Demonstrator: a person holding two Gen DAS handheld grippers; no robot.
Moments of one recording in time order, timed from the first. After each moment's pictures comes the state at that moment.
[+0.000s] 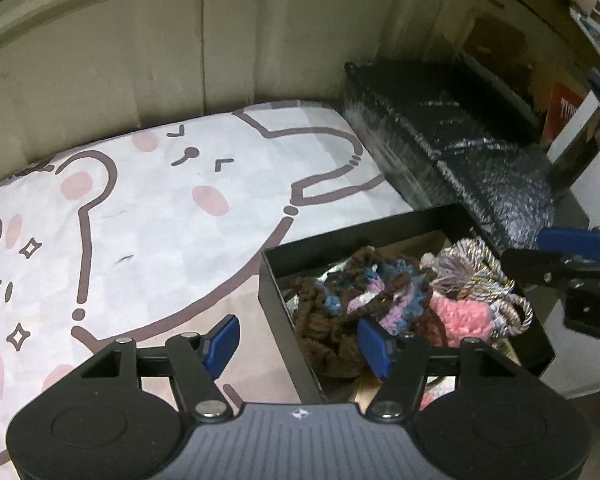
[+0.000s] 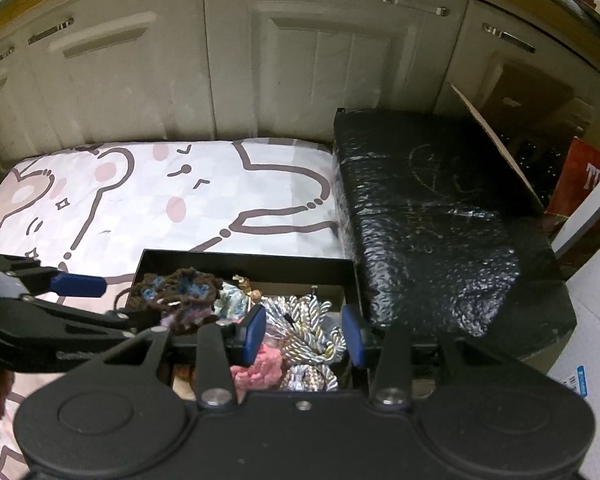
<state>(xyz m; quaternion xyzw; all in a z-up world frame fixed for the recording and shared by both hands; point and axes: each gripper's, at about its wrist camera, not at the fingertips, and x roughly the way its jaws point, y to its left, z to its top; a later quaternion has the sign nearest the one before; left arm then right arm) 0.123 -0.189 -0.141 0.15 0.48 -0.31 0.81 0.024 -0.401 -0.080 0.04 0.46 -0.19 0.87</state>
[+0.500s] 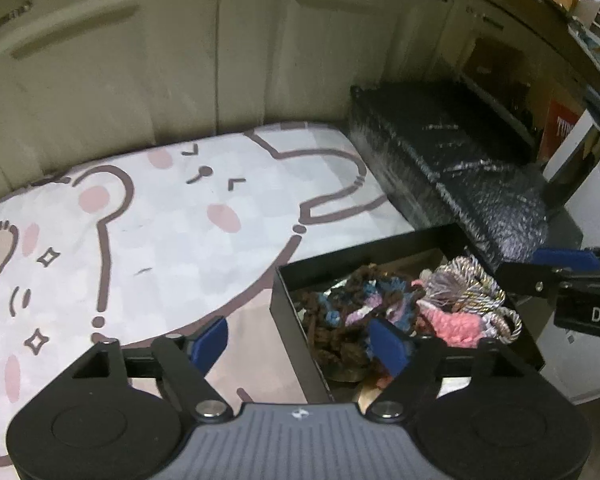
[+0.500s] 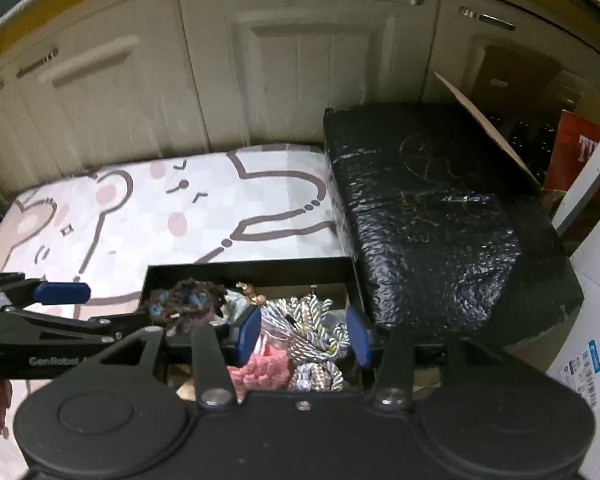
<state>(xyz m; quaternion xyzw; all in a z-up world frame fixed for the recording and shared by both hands) 0.119 -0.175 -0.114 0.13 0.46 -0.30 0.82 0.014 -0.407 -0.073 0.09 0.44 -0.21 0.87</state>
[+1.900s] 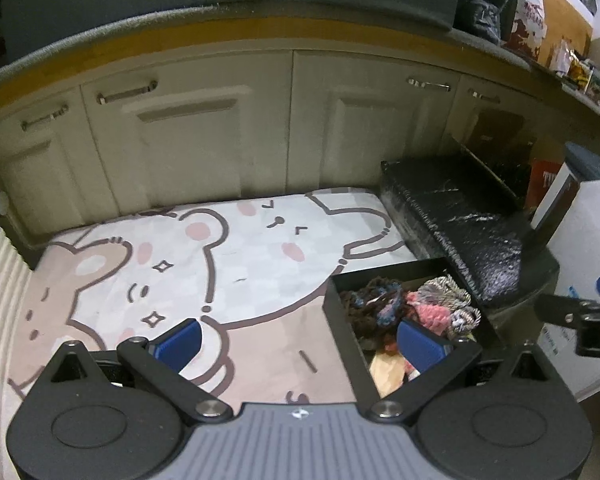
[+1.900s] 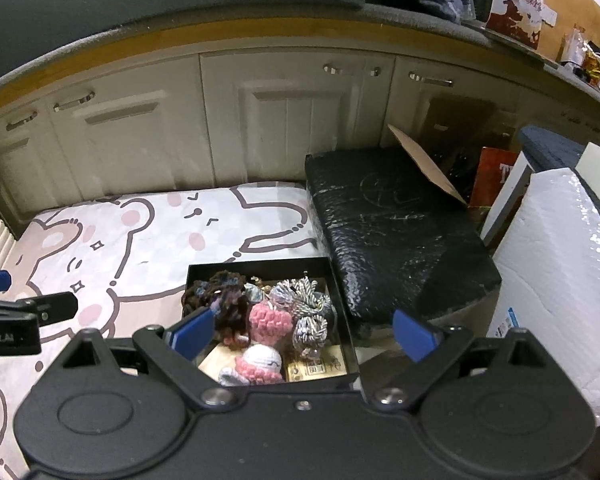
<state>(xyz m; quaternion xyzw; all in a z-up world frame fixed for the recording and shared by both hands) 0.026 -0.092 0.000 0.12 0.39 -0.24 0.88 -0.075 -0.331 0.019 0.07 0.40 -0.25 0.88</state>
